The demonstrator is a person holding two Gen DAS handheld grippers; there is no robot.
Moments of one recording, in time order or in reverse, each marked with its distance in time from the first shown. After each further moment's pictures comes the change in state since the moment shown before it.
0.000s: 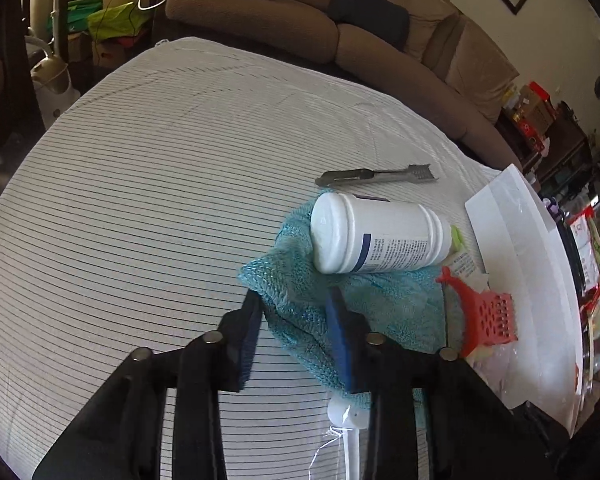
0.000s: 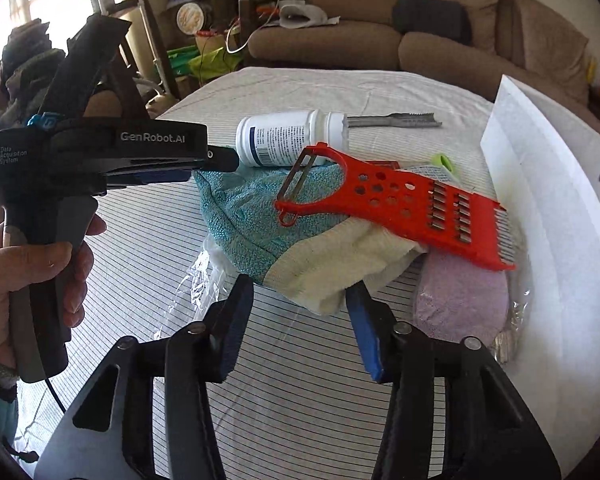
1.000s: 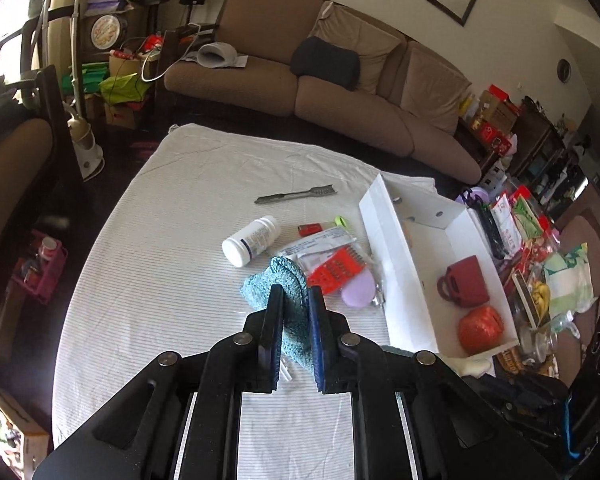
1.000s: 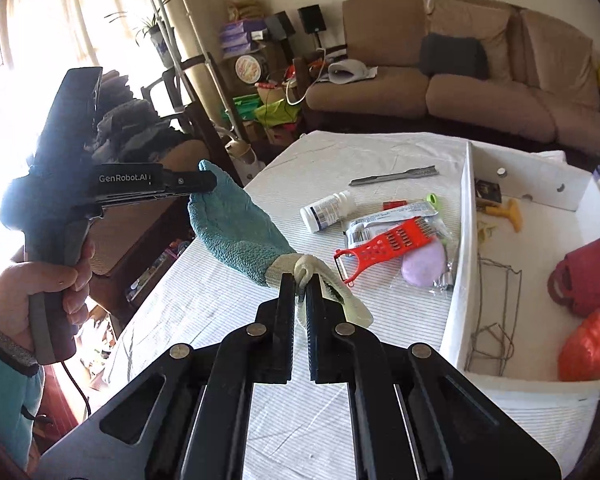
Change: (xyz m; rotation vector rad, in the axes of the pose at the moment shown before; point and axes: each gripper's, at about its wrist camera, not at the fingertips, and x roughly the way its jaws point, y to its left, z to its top) left arm -0.274 -0.091 -0.088 0.107 -0.151 0.005; right arm -0.249 0.007 -0.041 0.025 -0.131 0.226
